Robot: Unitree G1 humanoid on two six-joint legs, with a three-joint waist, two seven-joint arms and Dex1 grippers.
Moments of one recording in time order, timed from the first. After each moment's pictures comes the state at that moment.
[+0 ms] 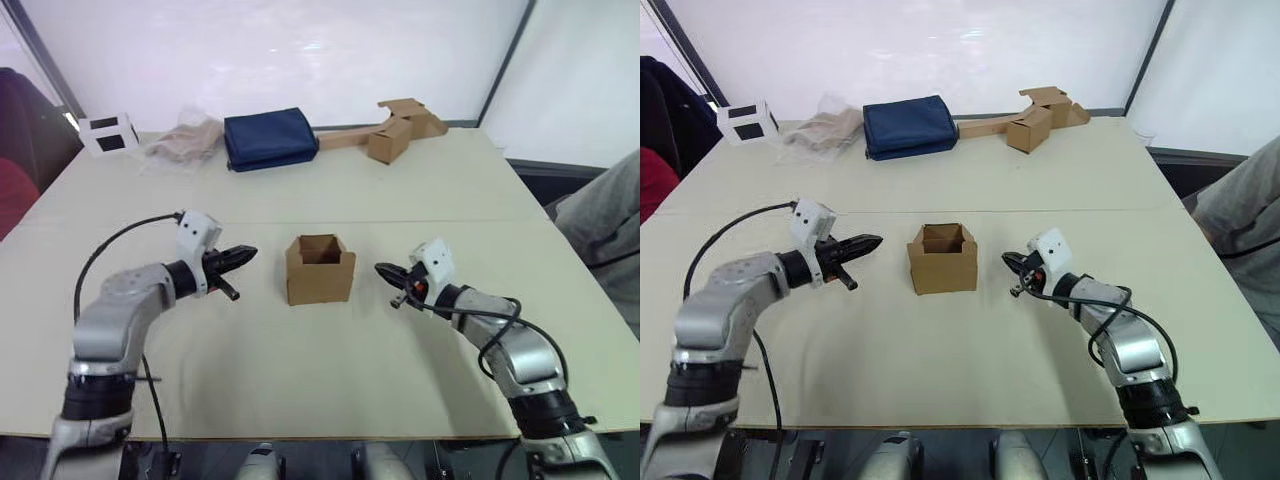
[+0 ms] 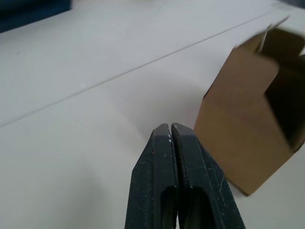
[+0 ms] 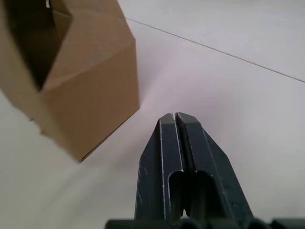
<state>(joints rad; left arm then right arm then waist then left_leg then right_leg) -0.31 0.42 0.16 -0.22 -0.31 0.71 -0.67 -0.39 -0.45 0.07 0.02 0.27 0.39 0.58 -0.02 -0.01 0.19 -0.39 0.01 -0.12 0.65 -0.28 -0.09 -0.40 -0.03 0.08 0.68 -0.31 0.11</state>
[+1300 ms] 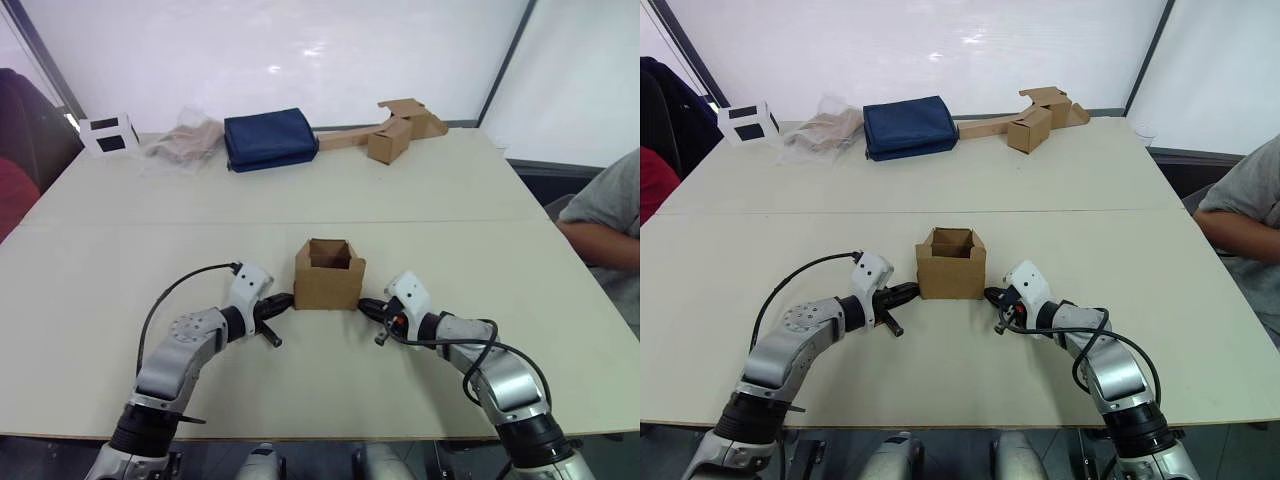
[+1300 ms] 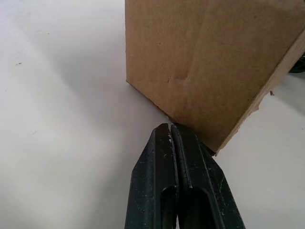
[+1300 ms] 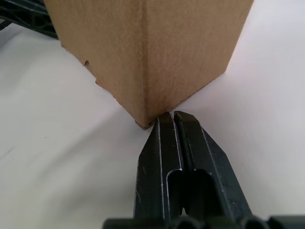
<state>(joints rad) -0.28 0.38 -0.09 -0.13 -0.26 0.58 -0.66 -0.23 -0.42 0.14 -0.16 0.18 0.48 0.69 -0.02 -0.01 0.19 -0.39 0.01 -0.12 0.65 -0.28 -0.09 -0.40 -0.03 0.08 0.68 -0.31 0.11</state>
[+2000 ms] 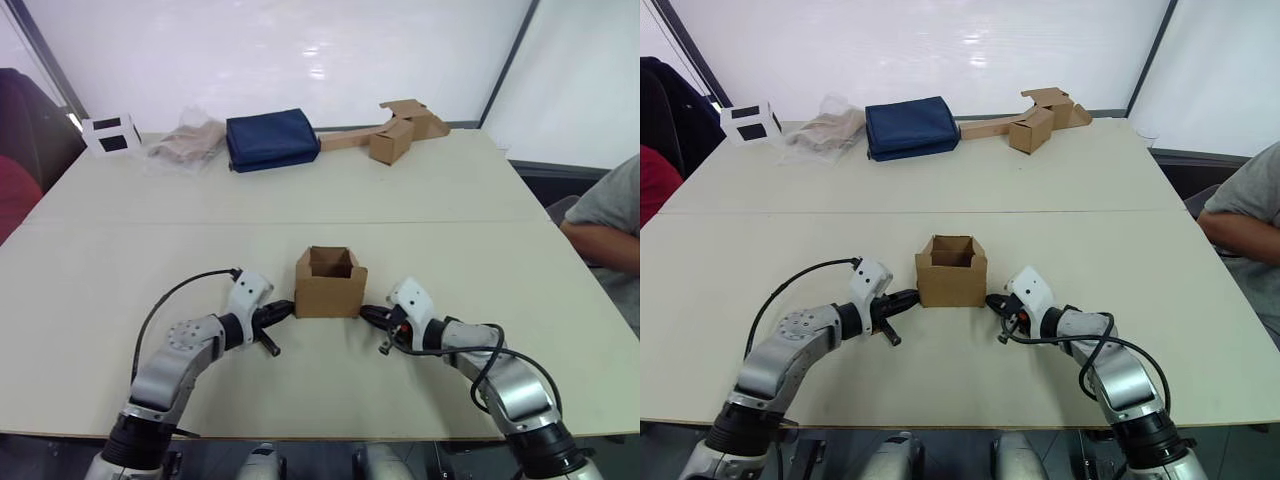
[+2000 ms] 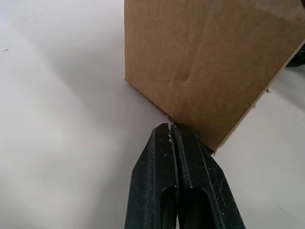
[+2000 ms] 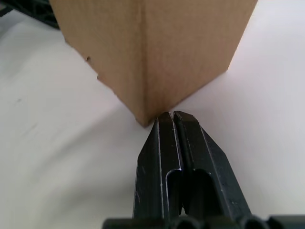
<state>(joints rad) -0.22 0.42 -0.09 -0.20 -0.28 0.60 -0.67 -0.18 -0.49 0.12 -0.22 0.21 0.51 0.72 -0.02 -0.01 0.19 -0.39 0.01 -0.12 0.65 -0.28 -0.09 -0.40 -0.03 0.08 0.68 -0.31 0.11</state>
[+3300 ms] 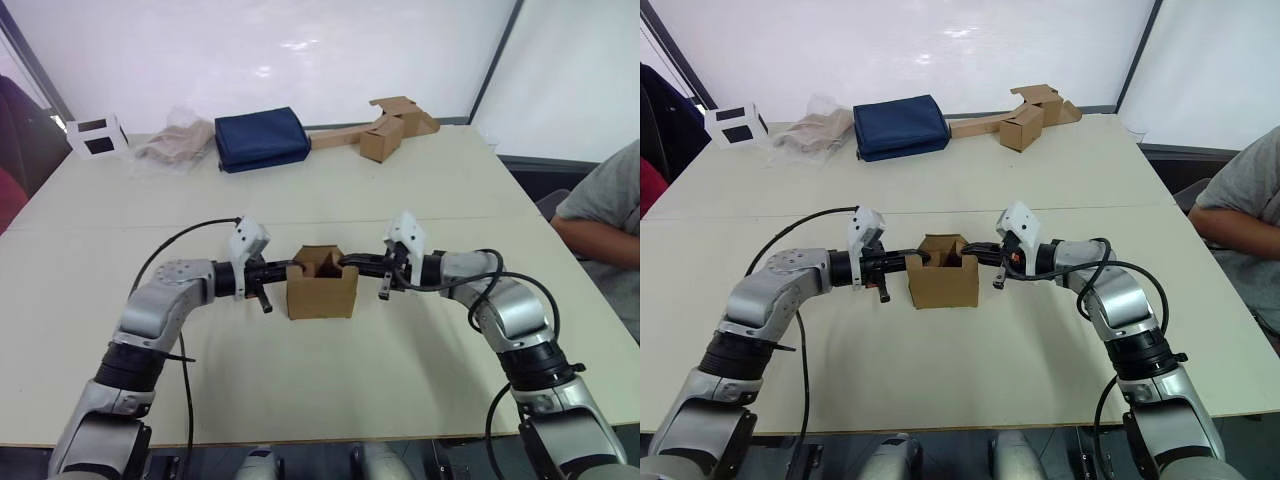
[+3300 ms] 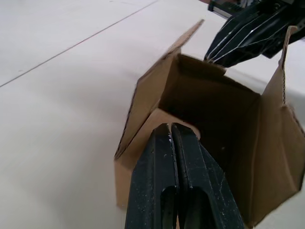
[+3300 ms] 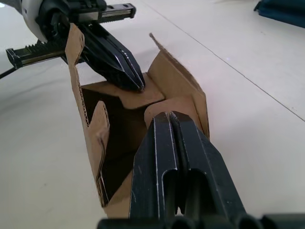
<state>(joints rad) -0.58 0.52 -0.11 0.04 -0.42 0.58 -0.96 -0.59 -0.52 0.16 -0.02 0.33 0.48 0.96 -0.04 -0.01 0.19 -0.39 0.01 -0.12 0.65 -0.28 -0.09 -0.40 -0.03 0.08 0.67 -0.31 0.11</state>
